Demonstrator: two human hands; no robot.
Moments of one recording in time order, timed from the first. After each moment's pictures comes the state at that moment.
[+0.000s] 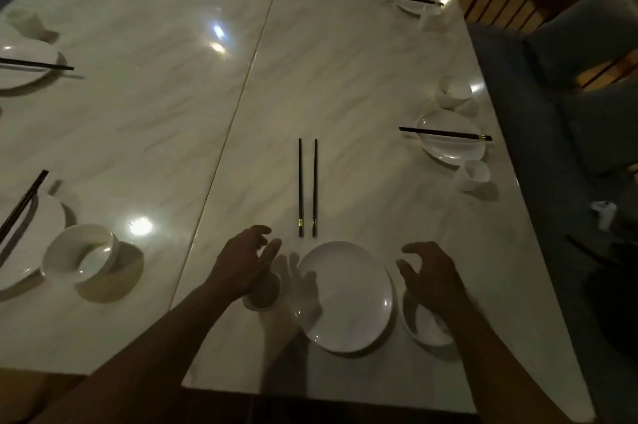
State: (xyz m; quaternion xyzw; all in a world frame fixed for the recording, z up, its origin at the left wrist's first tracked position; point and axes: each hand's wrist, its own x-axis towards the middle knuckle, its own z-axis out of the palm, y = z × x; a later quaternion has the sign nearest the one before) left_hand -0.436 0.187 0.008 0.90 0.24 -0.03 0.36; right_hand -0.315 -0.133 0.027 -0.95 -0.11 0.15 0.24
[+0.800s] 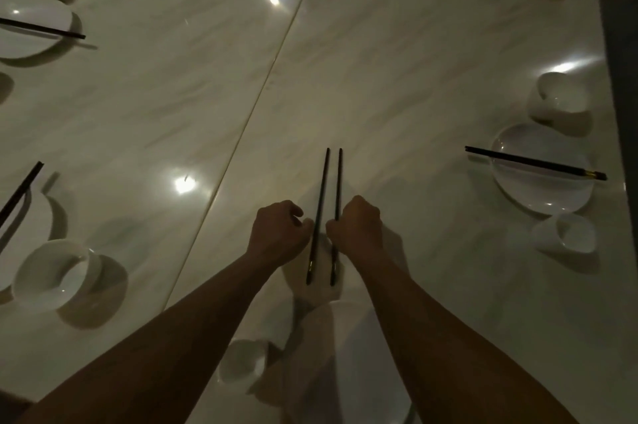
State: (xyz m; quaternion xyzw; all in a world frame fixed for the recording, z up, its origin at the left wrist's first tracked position) left_hand -0.276 0.203 -0.026 0.87 0.38 -0.04 0.32; right_hand -0.189 0.093 -0.020 -0.93 -0.09 0.27 0.23
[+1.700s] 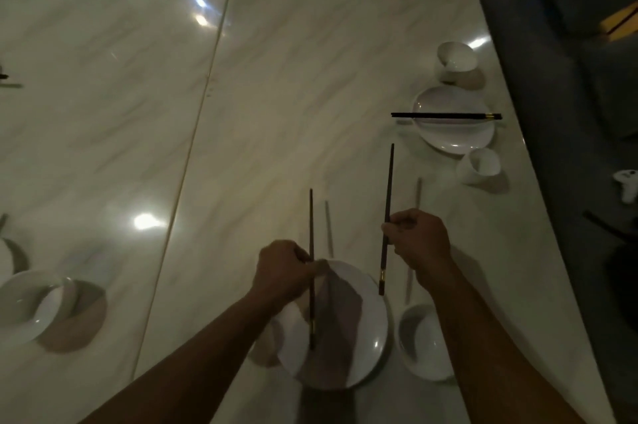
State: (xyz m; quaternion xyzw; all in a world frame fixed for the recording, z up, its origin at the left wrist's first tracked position) left_hand -0.338 0.110 0.012 0.84 0.34 -0.16 0.40; right_hand -0.229 -0.082 0.034 -0.86 0.13 0.20 0.45
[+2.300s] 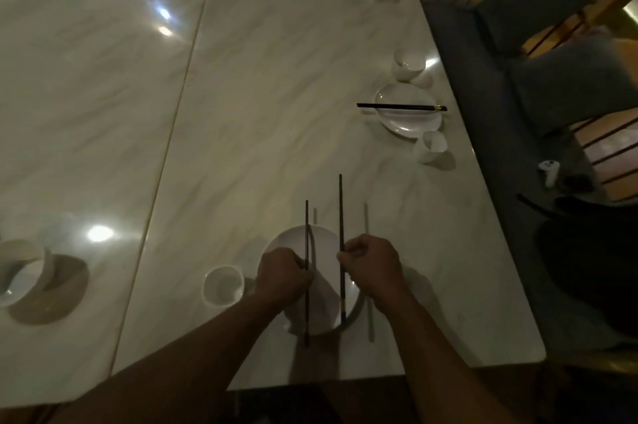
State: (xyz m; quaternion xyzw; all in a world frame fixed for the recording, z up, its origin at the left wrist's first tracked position) left_hand -0.405 0.058 -0.002 0.86 0.28 -0.15 0.39; right_hand -0.356 -0.090 0.037 -0.89 0.10 0.21 0.39
